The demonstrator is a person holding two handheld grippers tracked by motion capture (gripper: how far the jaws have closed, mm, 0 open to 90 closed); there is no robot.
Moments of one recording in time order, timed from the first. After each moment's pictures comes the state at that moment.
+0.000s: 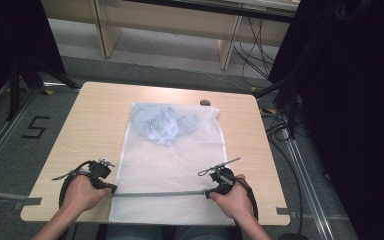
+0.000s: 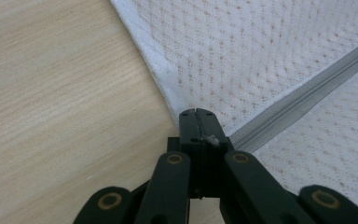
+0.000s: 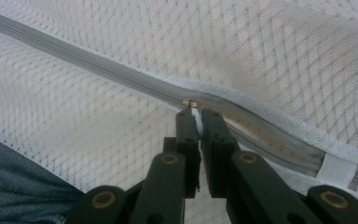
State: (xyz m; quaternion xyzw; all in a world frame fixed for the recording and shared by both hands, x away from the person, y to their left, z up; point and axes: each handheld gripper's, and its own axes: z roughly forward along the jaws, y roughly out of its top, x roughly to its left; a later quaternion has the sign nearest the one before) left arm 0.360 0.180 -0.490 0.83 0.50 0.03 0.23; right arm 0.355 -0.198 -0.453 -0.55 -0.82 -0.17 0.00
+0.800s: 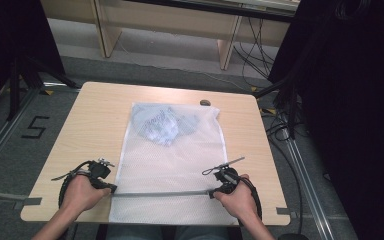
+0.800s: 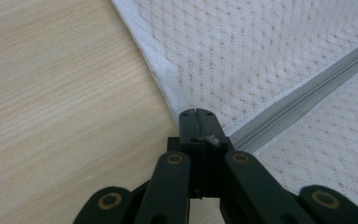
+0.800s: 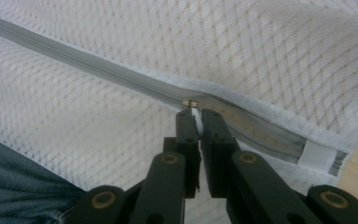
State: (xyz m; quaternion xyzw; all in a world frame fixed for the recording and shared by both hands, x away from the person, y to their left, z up) left arm 0.359 0.181 -0.490 0.83 0.51 0.02 0.23; right arm 0.357 -0.209 -0.451 -0.56 -0.81 -0.17 0.01
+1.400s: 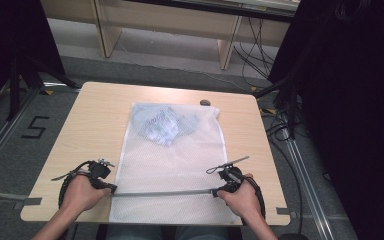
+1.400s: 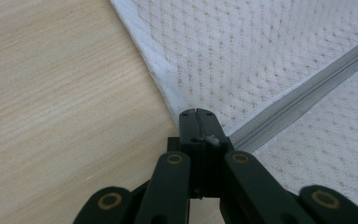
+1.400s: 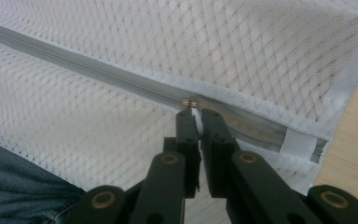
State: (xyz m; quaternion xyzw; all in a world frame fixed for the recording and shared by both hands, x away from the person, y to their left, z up) left arm 0.359 0.181 -0.490 0.83 0.51 0.03 0.23; right arm 0.359 -0.220 -0.449 -0.56 -0.81 -0.17 0.01
